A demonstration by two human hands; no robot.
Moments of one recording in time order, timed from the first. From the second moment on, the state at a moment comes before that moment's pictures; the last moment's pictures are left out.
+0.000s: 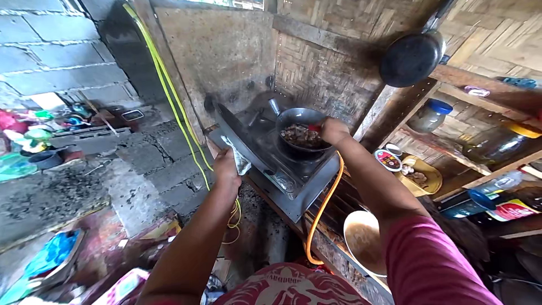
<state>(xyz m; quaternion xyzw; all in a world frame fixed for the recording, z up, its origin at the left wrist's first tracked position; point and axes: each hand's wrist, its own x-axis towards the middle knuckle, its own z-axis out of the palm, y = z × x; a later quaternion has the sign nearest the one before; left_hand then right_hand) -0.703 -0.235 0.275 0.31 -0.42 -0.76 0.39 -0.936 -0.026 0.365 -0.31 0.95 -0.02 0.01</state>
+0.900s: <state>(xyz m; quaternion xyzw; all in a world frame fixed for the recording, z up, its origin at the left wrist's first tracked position) -0.663 -0.190 0.263 0.28 -0.38 -0.81 0.35 -0.913 0.062 0.388 -0.49 0.84 0.13 -0.20</state>
